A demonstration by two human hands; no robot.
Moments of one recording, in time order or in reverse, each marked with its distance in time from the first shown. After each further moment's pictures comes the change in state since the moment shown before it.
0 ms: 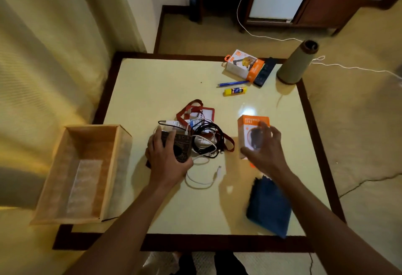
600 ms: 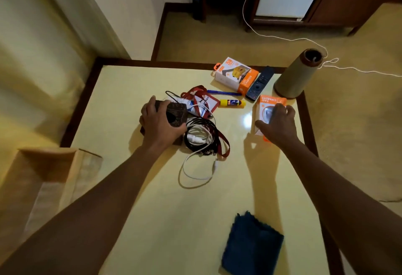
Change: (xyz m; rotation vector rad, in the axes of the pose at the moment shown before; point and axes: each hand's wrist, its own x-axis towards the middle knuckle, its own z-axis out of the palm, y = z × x) left_hand 0.171 0.075 0.036 0.015 0.082 -0.040; right_hand 0.203 0.057 -0.049 -0.160 0.041 0.102
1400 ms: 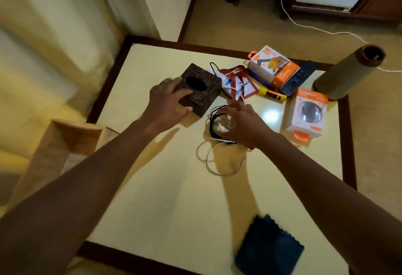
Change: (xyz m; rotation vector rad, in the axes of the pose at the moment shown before) left_hand 0.025 -0.049 -0.045 0.219 -0.096 0.302; right_hand -0.037 -0.118 0.066 -0.257 -0.417 -0.704
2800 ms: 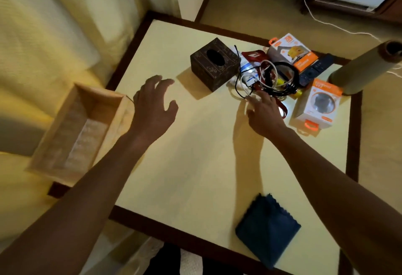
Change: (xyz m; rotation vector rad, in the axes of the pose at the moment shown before) left_hand -0.116 0.002 -0.031 -0.223 0.202 -0.298; right_hand -0.012 0.015 0.031 -0.141 0.141 0.149
